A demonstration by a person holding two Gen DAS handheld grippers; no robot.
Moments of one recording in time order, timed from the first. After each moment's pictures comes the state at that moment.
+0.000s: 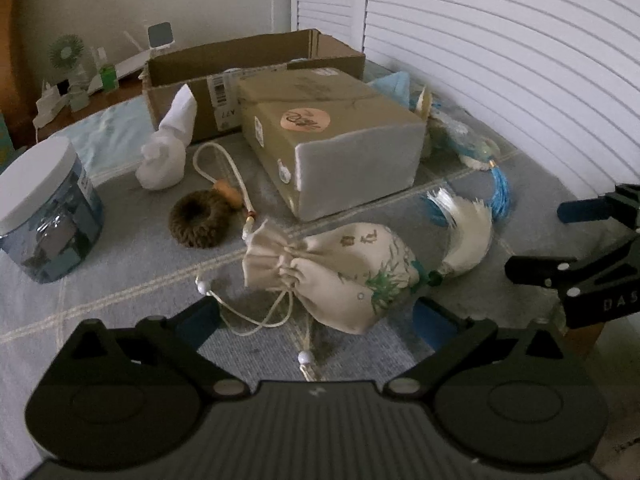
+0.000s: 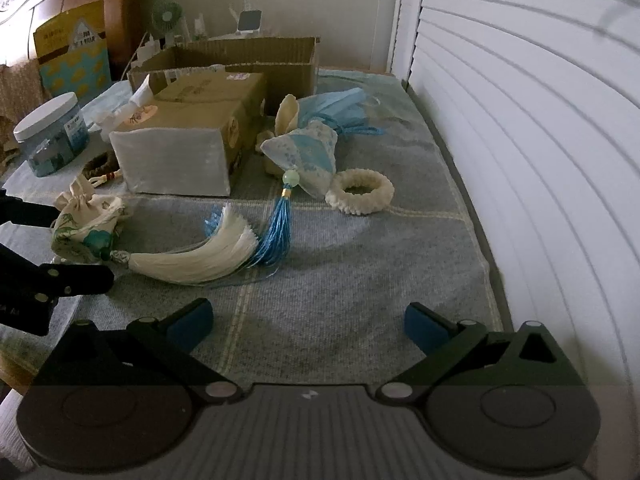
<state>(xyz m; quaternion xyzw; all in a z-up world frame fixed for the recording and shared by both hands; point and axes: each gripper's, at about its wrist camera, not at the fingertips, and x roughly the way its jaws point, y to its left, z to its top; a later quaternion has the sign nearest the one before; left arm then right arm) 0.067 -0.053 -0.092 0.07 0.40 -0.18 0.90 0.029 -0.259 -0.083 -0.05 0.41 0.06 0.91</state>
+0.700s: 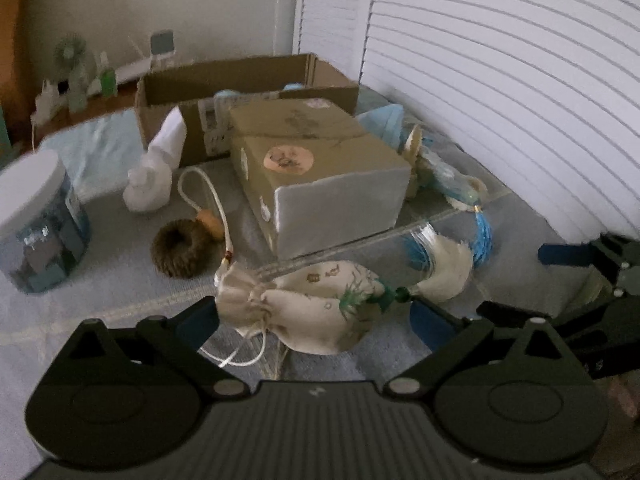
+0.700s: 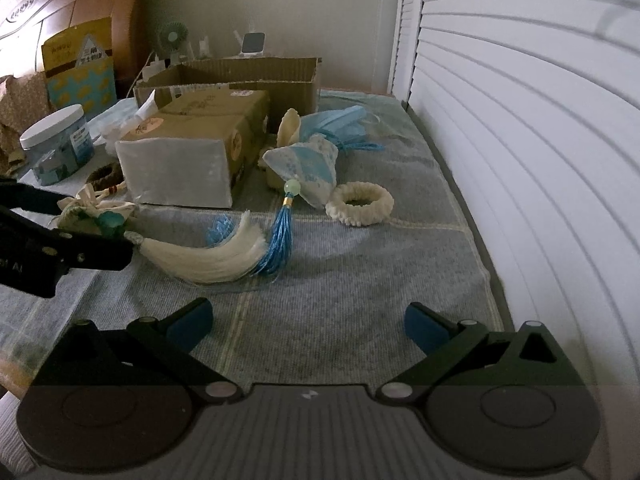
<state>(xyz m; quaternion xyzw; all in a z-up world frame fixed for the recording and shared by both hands) 0.076 -0.060 -0.081 0.02 0.39 -0.18 0.90 0.022 -0.261 -0.088 -0.05 0.37 0.06 0.93</state>
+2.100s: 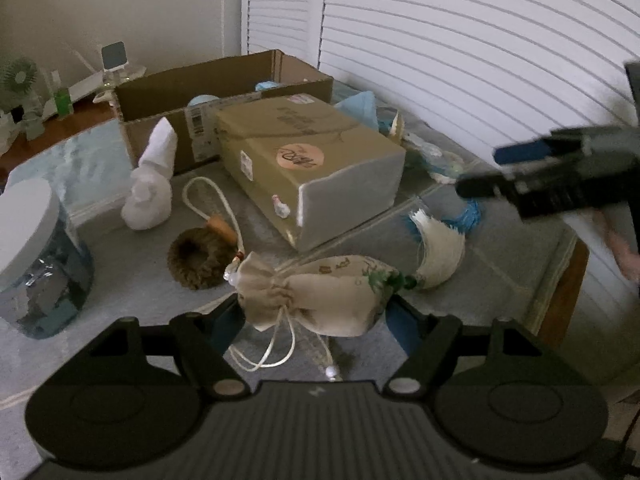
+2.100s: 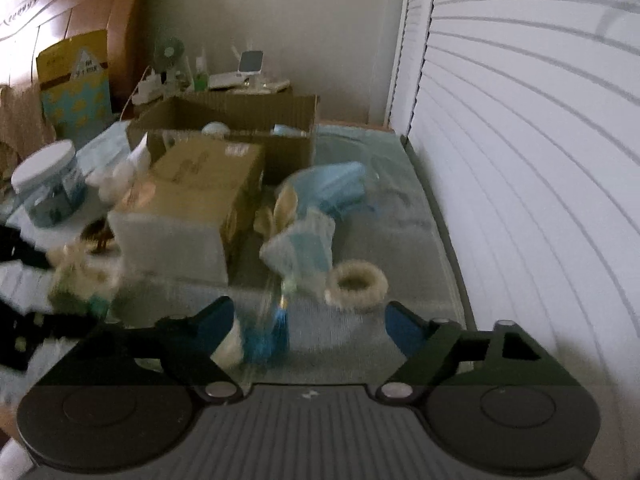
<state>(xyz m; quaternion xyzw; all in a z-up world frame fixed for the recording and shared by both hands) 0.087 -0.025 -0.077 0.07 0.39 -0.27 0.88 0.063 -0.253 -0.043 -0.06 0.36 0.06 0.93</state>
